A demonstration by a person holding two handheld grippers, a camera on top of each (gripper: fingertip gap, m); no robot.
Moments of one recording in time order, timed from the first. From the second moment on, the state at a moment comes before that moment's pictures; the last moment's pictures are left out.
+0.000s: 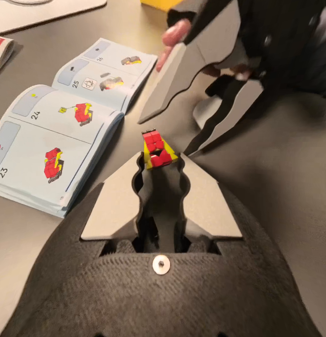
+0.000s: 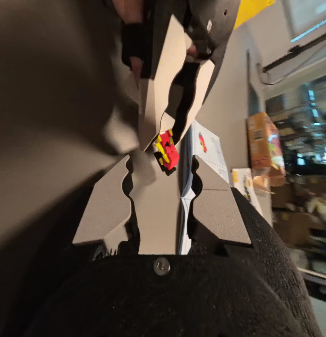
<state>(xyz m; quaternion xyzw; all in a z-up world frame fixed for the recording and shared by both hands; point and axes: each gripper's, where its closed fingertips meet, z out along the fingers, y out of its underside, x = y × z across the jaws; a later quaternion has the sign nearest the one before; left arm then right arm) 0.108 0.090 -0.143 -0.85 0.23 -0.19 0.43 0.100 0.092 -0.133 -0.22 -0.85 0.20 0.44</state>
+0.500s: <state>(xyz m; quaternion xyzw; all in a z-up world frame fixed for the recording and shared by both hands) 0.119 0.086 -0.117 -0.83 0.20 -0.26 0.45 0.072 0.114 -0.119 -0.13 -0.77 -0.08 0.62</state>
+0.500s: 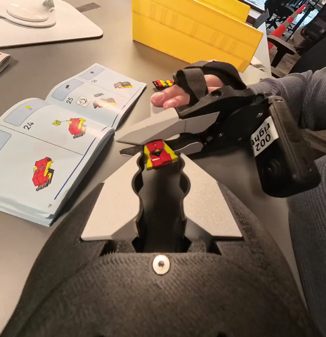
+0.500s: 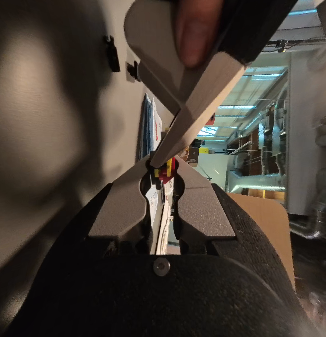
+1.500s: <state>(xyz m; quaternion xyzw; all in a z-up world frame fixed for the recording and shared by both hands) 0.122 0.066 -0.101 -0.54 0.55 0.28 0.58 0.078 0.096 -0.113 -0.15 -0.79 -0.01 0.60</state>
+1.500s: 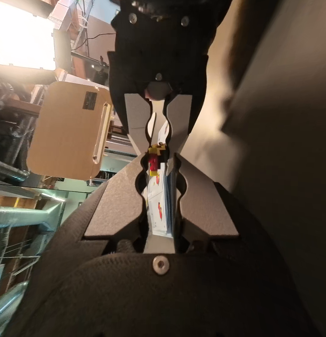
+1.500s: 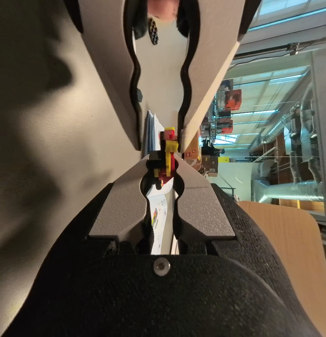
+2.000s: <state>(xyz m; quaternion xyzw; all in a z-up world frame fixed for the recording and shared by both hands) 0.122 0.066 -0.095 -0.56 0.53 0.26 0.58 0.079 0.093 -0.117 -0.16 -0.79 0.02 0.58</state>
